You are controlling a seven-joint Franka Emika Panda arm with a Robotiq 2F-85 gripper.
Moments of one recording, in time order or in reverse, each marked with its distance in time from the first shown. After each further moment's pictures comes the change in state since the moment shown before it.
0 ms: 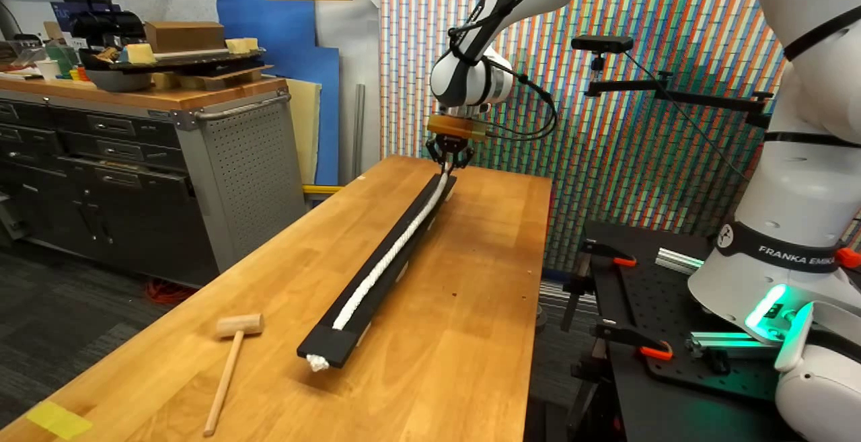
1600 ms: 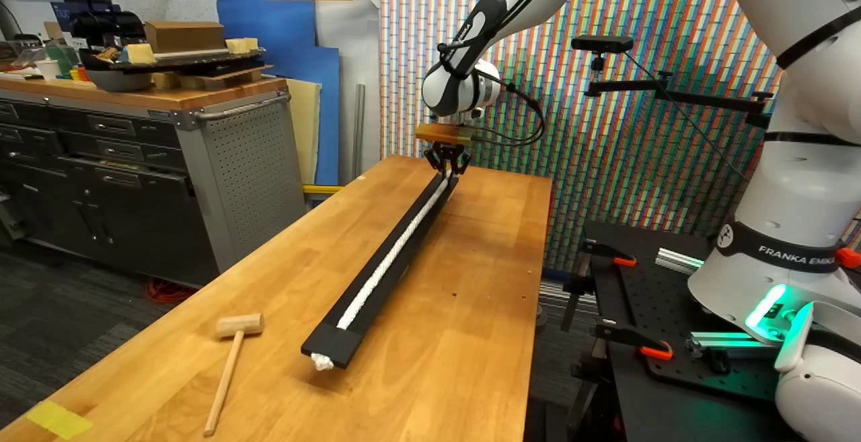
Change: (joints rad) arm 0.006 0.110 -0.031 0.141 -0.095 -0.140 0.238
